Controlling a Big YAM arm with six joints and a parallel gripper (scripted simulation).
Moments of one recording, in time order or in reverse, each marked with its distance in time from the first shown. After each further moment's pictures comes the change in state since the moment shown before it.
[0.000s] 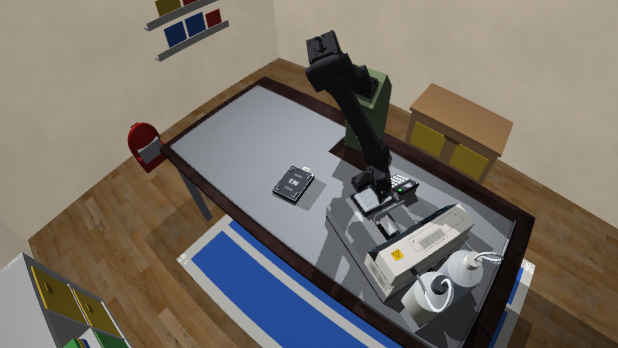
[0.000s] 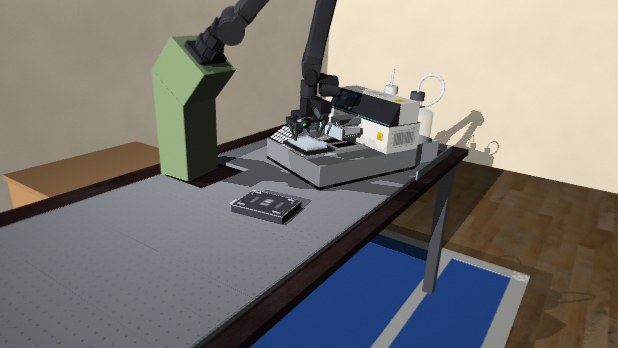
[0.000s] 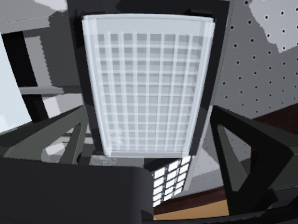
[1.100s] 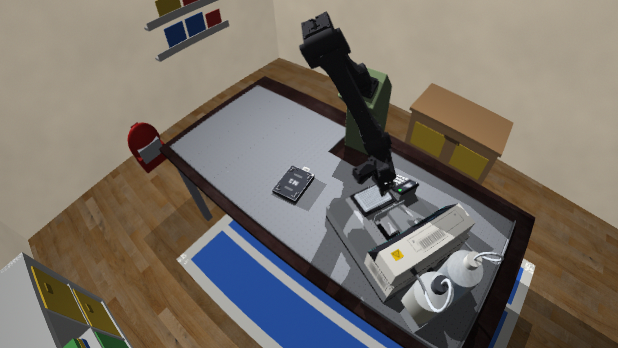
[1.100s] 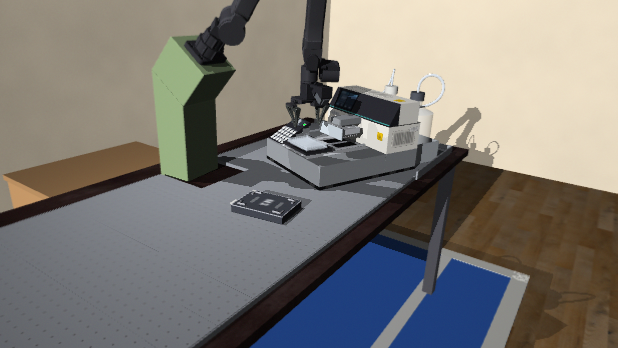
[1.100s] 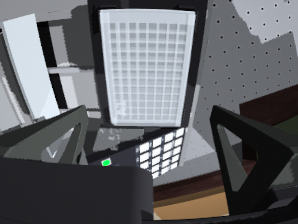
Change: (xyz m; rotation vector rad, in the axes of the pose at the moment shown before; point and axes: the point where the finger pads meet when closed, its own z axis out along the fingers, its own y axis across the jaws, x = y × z) arm 0.000 -0.001 -0.048 0.002 0.000 -0.002
